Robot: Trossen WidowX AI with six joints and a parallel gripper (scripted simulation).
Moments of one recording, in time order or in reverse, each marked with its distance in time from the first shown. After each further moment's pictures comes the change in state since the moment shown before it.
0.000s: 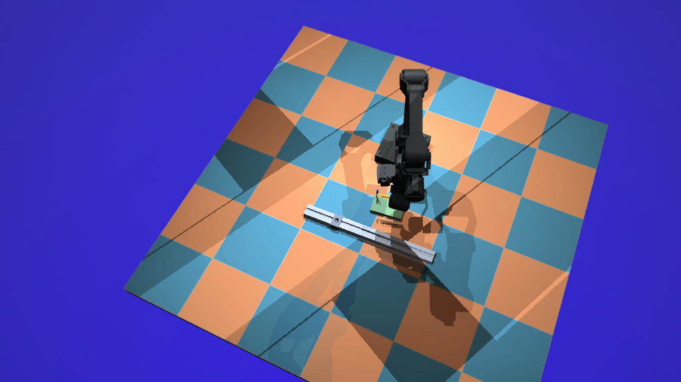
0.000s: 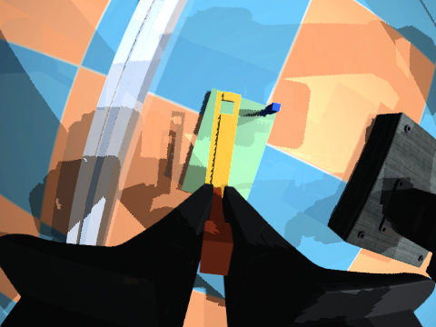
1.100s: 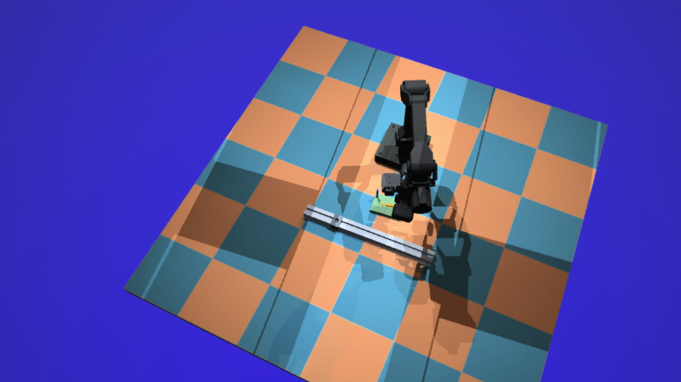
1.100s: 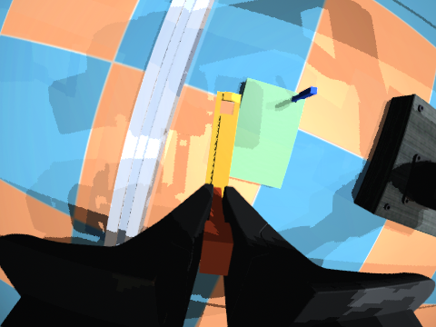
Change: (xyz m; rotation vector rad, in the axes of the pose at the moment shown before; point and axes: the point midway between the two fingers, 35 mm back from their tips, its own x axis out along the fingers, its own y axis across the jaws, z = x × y) arm -0.020 0.040 -0.014 0.058 0.003 -0.008
